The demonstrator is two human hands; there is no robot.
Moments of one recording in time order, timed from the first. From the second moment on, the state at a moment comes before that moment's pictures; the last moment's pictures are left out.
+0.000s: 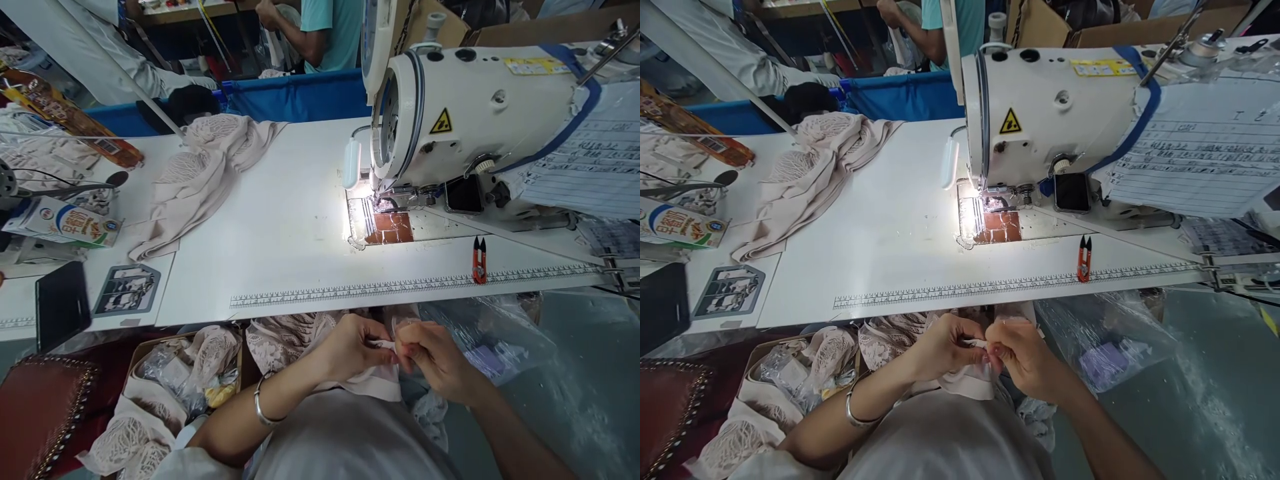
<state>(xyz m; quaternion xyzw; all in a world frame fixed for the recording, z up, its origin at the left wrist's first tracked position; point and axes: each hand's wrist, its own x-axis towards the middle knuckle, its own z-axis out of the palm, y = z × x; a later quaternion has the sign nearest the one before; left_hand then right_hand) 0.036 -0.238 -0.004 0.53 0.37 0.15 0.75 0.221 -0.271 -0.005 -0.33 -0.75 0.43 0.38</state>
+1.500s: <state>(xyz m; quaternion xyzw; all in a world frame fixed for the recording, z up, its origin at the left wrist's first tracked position) 0.029 -0.235 -0.018 0.63 0.41 0.16 0.64 0.234 -0.271 -0.027 -0.44 -0.85 0.10 0.27</state>
